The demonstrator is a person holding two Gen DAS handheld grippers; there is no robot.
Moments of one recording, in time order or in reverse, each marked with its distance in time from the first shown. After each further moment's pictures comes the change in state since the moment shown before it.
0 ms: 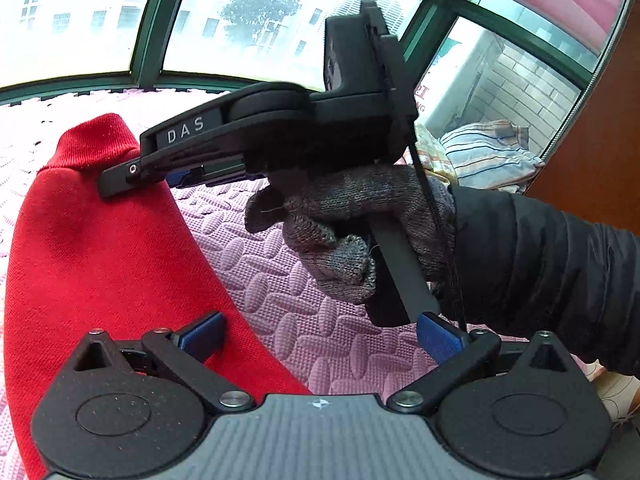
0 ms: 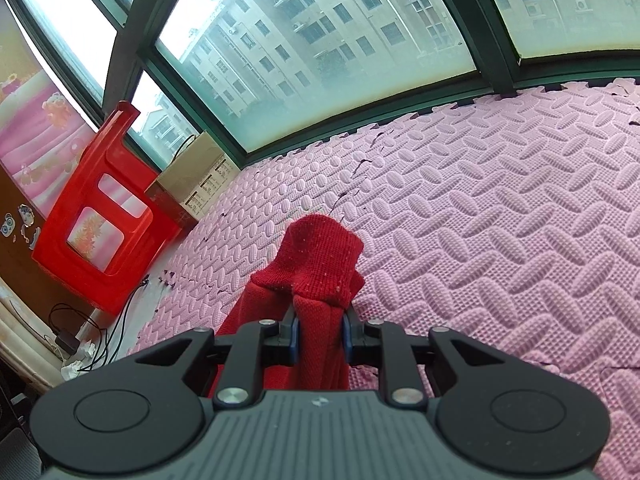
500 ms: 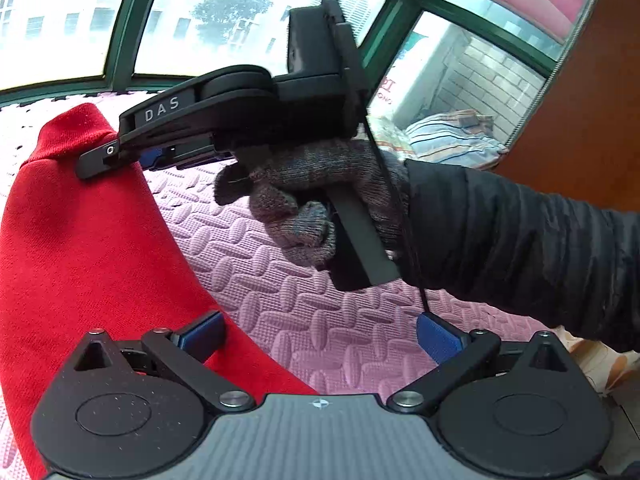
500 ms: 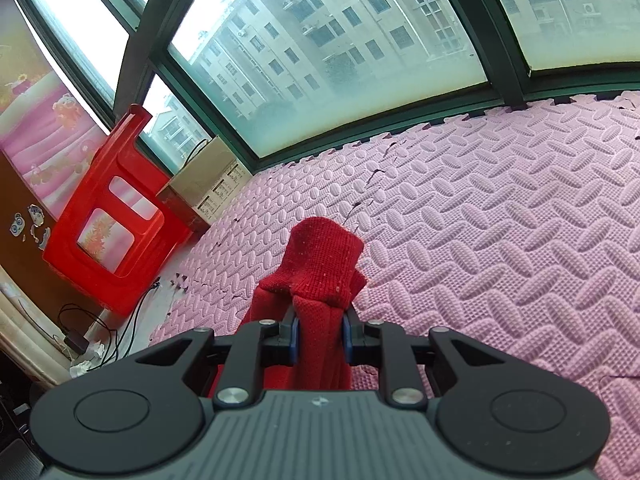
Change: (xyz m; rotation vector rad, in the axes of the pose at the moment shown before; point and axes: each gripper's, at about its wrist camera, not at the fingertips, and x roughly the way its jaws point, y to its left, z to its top) left arm -0.022 -0.012 -0.013 0.058 0.029 -0.098; right arm -0.009 0.008 0.006 -0.020 -0.010 0.026
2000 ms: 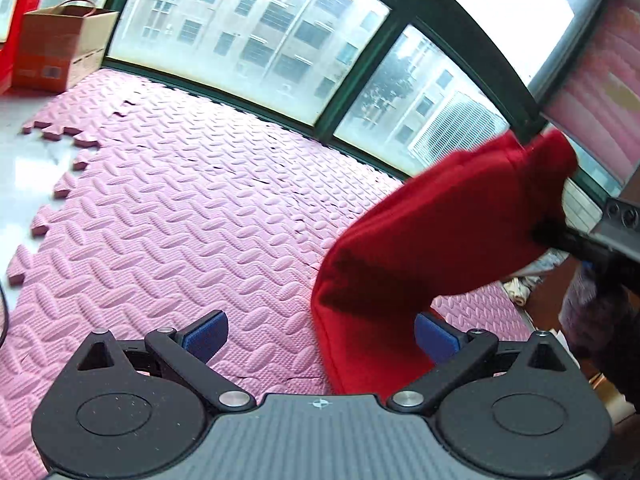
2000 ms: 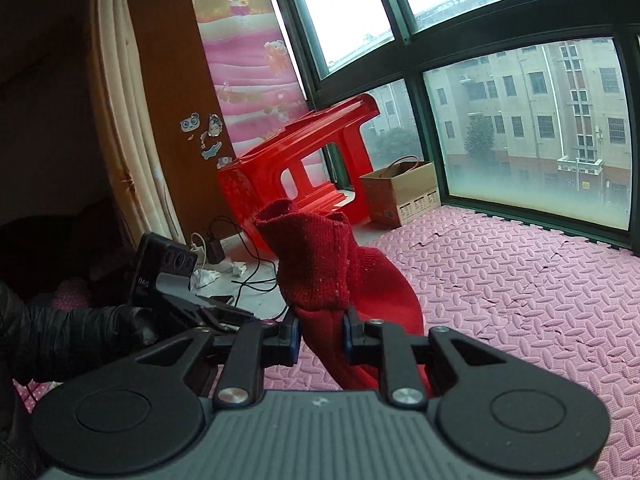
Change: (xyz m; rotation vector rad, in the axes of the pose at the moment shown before) left arm -0.234 0.038 -0.139 -0.403 -0.290 0.325; right arm -0.170 0.233 -0.116 -0.527 -0.037 0.237
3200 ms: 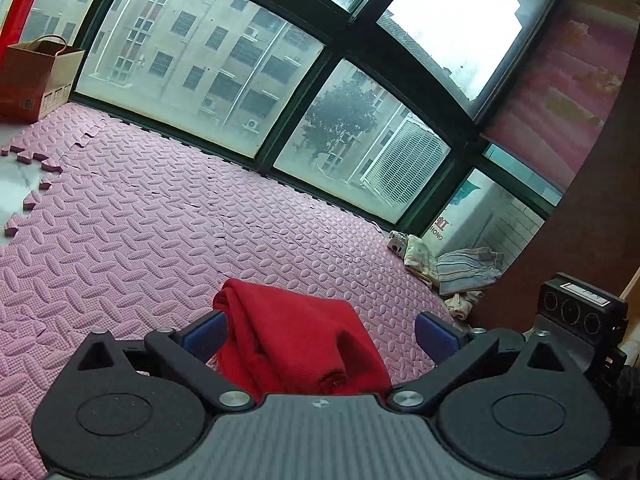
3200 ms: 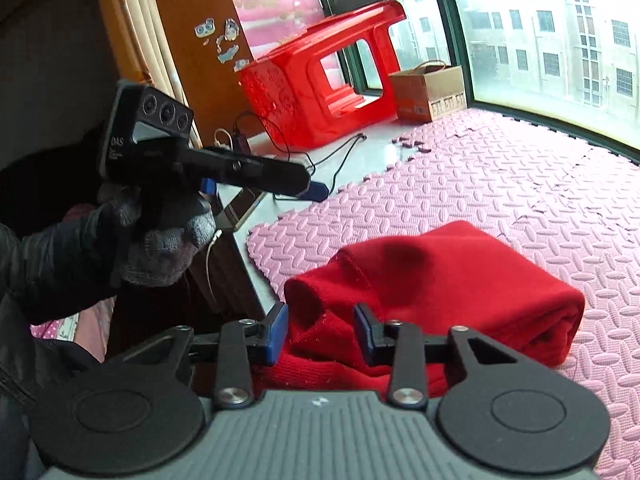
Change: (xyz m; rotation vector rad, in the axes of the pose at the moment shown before) left arm -0.047 -0.072 -0.032 0.045 -0.106 -0.125; right arm 0.017 0.087 -0.064 0.046 0.278 -0.038
